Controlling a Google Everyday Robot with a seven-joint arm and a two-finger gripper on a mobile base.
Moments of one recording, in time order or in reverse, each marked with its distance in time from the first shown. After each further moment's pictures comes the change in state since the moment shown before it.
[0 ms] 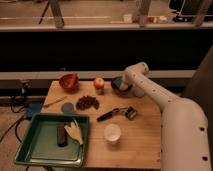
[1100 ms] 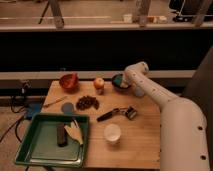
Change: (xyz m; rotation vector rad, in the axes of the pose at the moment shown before) arm 0.006 0.001 0.000 -0.032 0.023 0.024
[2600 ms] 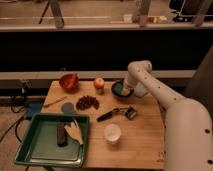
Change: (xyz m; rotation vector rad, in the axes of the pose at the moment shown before) arm 0.017 0.076 -0.039 -0.300 0.017 0.001
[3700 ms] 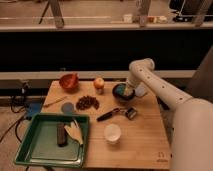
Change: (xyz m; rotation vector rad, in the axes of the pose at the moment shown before) arm 0.006 -0.005 -0.024 0.039 0.053 0.005
